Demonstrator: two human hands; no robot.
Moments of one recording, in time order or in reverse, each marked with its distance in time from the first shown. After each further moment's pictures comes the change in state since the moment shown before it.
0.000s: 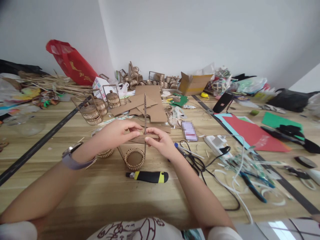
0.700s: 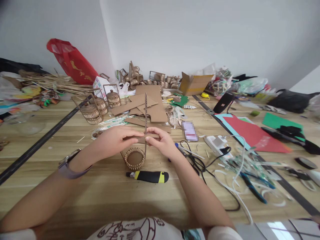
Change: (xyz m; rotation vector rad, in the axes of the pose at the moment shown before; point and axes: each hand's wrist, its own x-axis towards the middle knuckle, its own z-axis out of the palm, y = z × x) left_hand -0.019 -0.010 0.015 0.115 0.024 0.122; right_hand 0.001 0.003 -0.001 -0.004 -0.008 0.019
